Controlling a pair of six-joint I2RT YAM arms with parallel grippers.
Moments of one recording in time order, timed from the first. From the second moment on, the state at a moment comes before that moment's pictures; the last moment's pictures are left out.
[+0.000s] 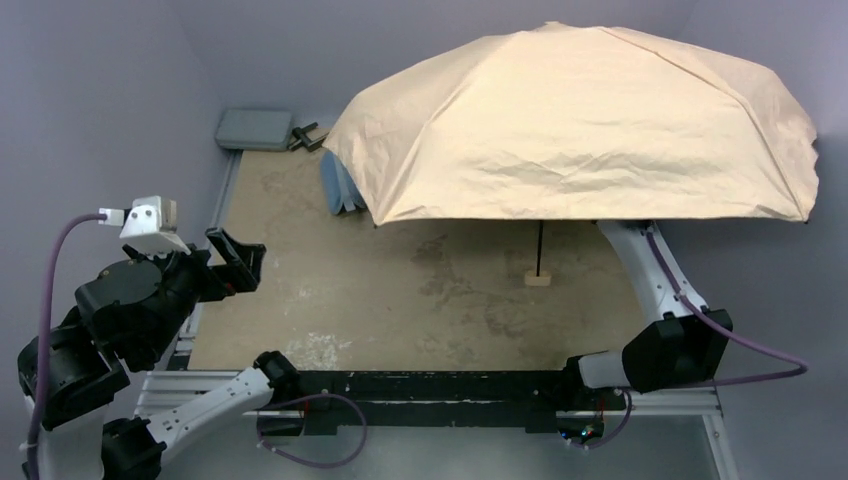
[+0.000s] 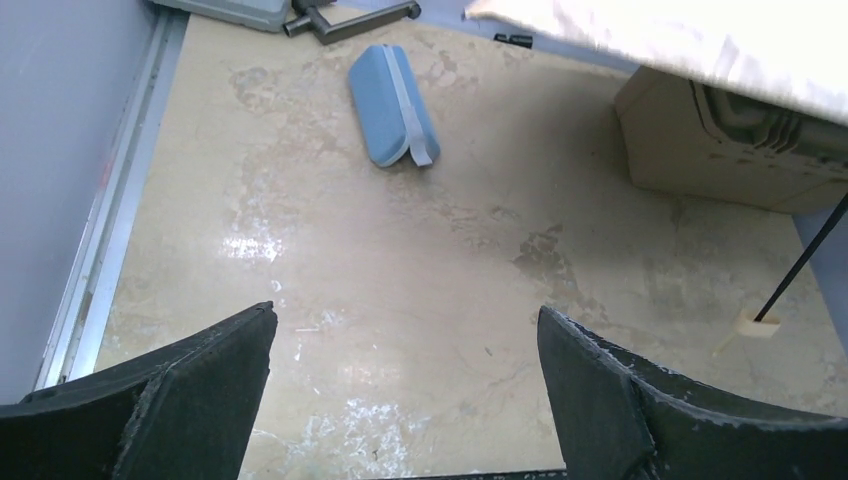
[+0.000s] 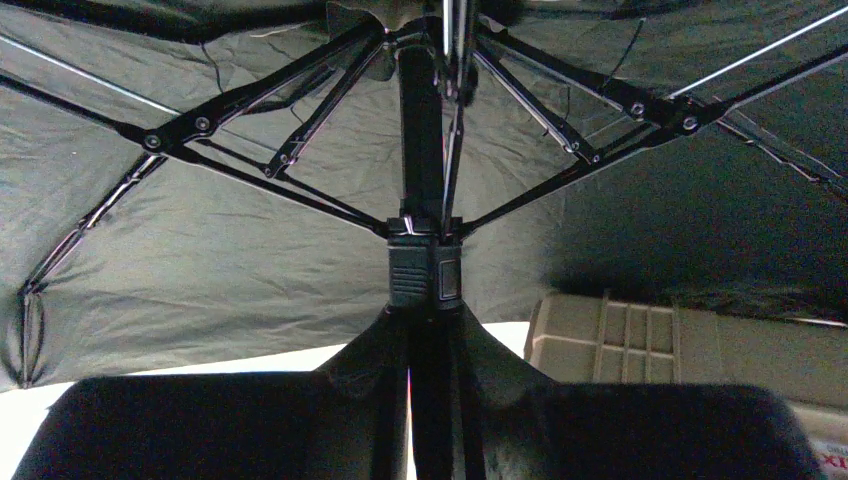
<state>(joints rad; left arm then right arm) -0.77 0.65 1.59 -1.33 -0.61 -0.53 0.17 1.40 1.40 0.22 -0.12 0.25</state>
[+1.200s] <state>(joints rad) -0.77 0.77 1.60 -1.06 -0.20 -0.30 0.13 1.31 1.52 0.21 -0.21 0.50</state>
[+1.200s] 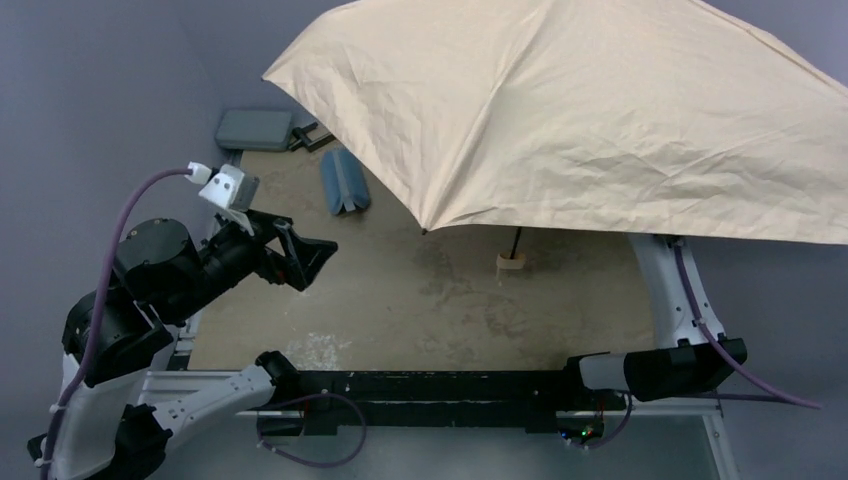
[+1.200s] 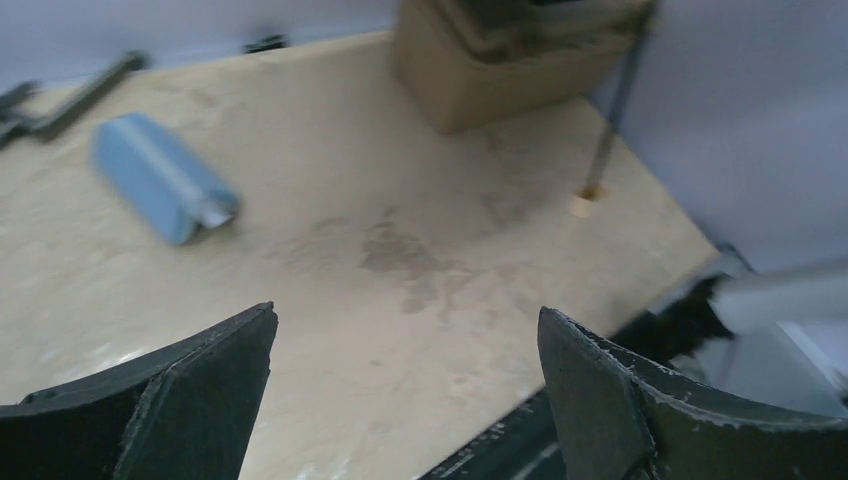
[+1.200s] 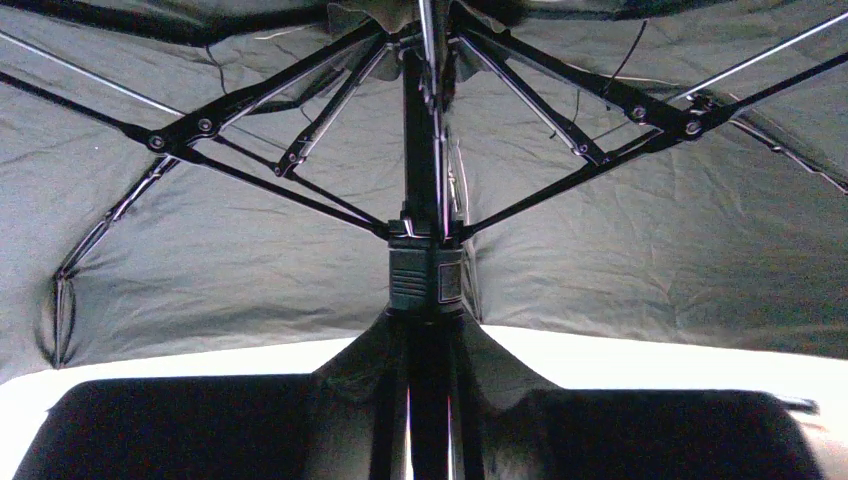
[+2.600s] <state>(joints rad) -0.80 1.24 1.50 -0.02 0.06 -0.63 0.57 1.47 1.74 0.28 -0.41 1.34</state>
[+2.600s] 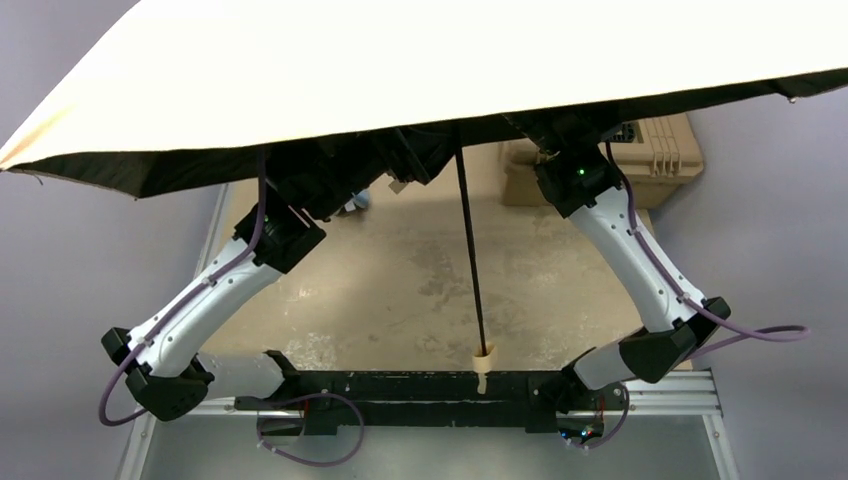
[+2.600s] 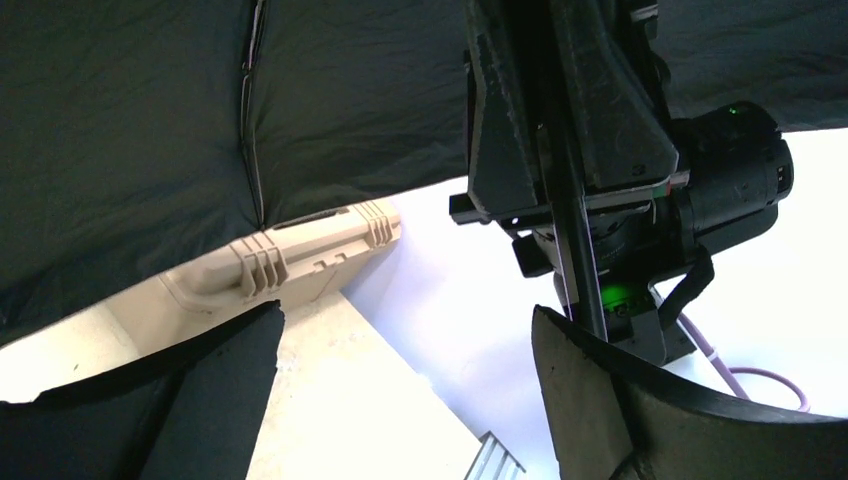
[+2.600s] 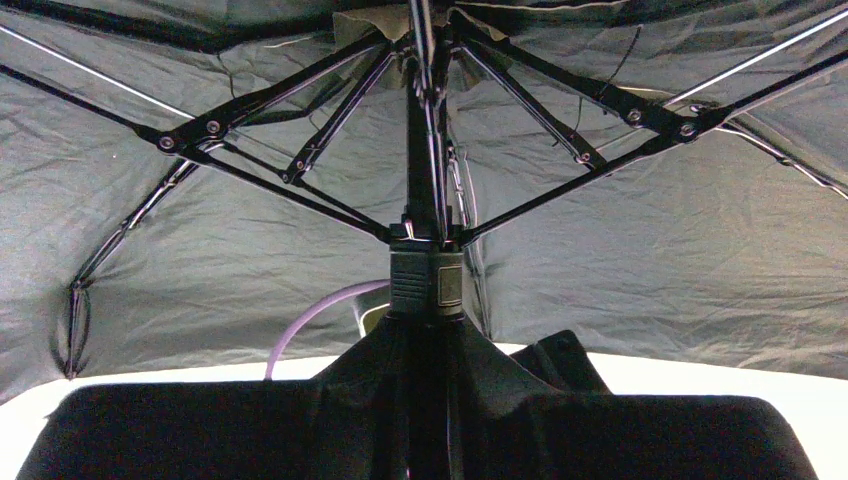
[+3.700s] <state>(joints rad) -0.81 1.29 1.58 -0.06 0.25 -0.83 0.58 1.46 1.72 0.26 -0.40 1.23</state>
